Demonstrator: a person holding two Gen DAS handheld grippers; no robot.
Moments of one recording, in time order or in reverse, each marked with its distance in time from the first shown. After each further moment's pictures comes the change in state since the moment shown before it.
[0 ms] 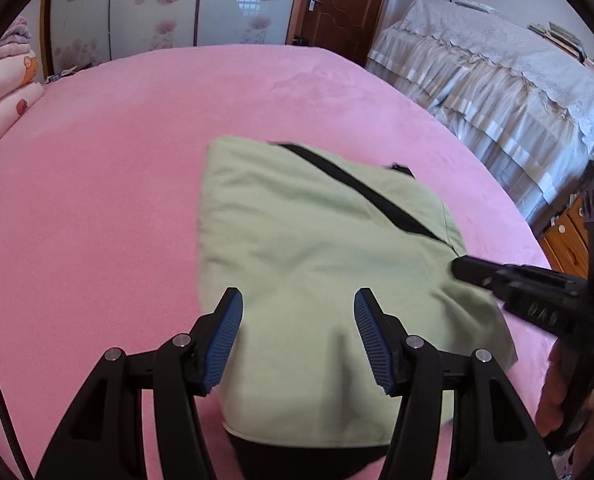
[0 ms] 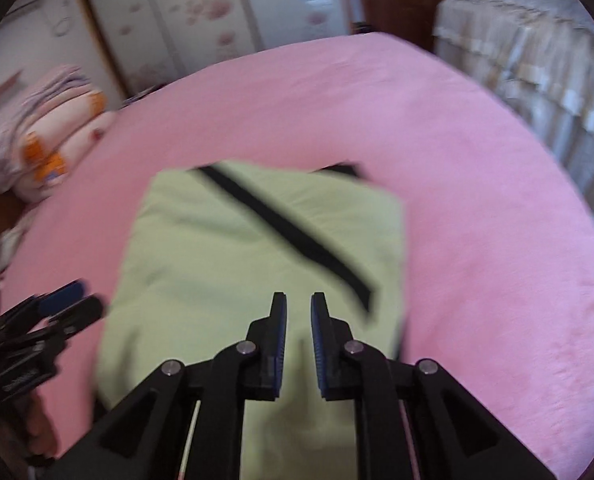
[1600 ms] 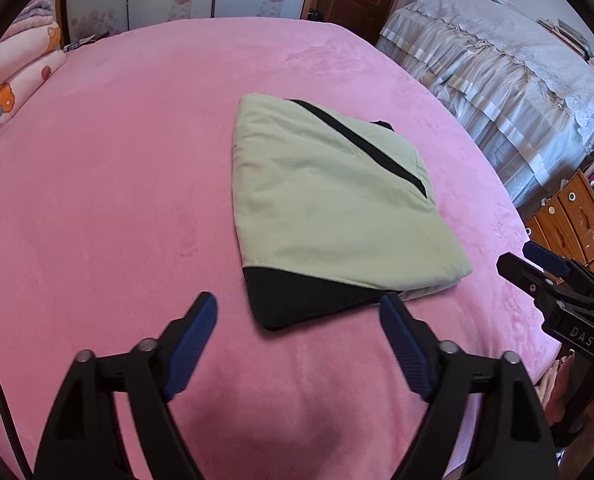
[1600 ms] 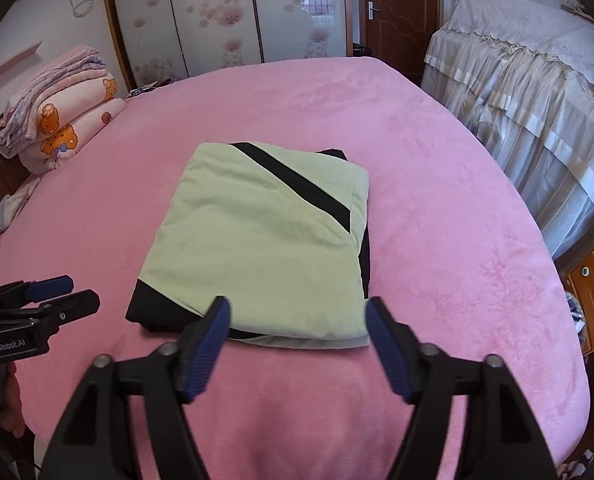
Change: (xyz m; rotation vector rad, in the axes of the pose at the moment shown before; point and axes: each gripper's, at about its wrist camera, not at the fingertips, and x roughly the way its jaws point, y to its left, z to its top) left arm -0.116 0.000 -0.063 -0.055 0.112 0.014; right arm -0.131 0.030 -0.077 -0.054 -0.076 -0.128
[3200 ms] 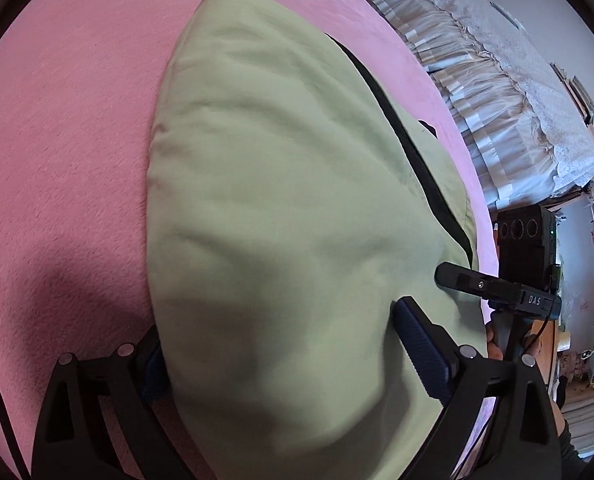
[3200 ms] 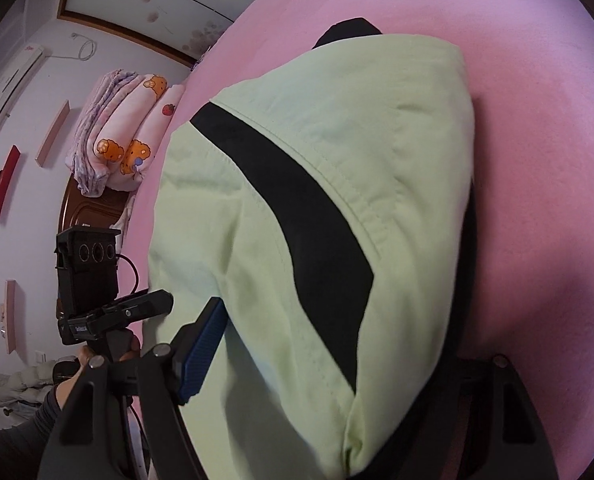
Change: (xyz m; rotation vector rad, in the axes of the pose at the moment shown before) left arm 0.220 0.075 0.081 -0.171 0.211 -0.363; right arm 0.255 -0.085 0.065 0.254 0.337 0.611
